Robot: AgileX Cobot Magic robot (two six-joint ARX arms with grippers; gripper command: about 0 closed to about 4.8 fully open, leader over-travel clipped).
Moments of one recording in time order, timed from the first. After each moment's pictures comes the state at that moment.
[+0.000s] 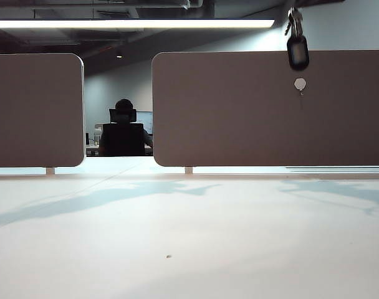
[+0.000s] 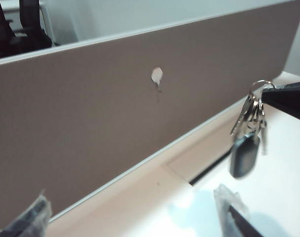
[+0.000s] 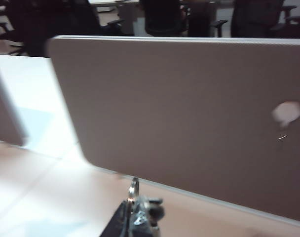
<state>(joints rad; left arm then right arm) -0.55 1.78 1.78 -0.09 0.18 0.07 0.08 1.52 1.45 -0.02 -0.30 0.05</state>
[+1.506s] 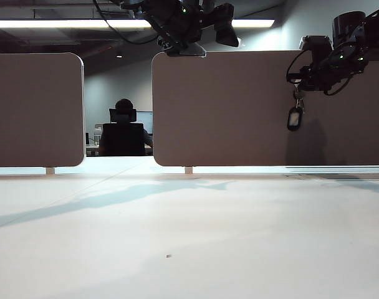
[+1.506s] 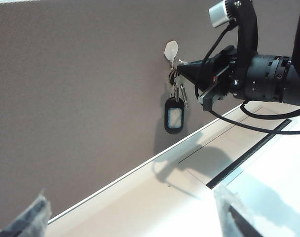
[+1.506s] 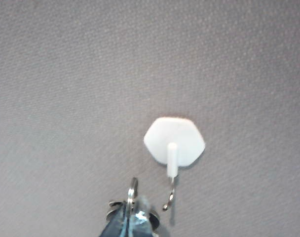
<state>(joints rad) -0.55 2.04 1.87 0.07 0.18 0.07 -0.05 2.43 2.32 0.07 -0.25 -0.07</state>
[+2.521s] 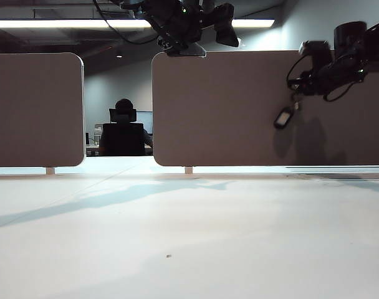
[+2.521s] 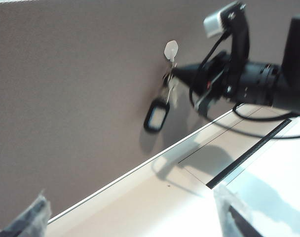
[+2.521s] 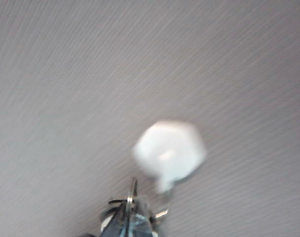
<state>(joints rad) -0.55 2.04 1.87 0.07 0.18 0.07 -0.06 2.50 2.39 0.13 -0.30 -0.08</state>
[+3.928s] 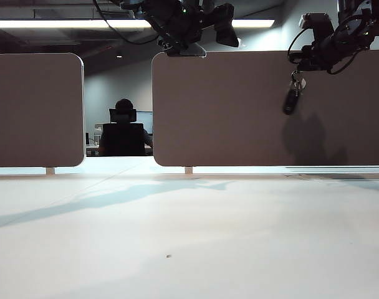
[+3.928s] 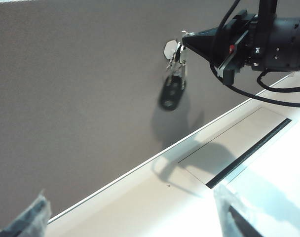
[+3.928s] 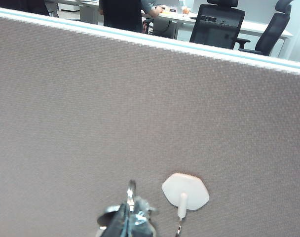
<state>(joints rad) -0.55 2.04 1.87 0.07 0.18 0.07 -0.06 2.38 2.40 -0.04 -0.34 -0.13</state>
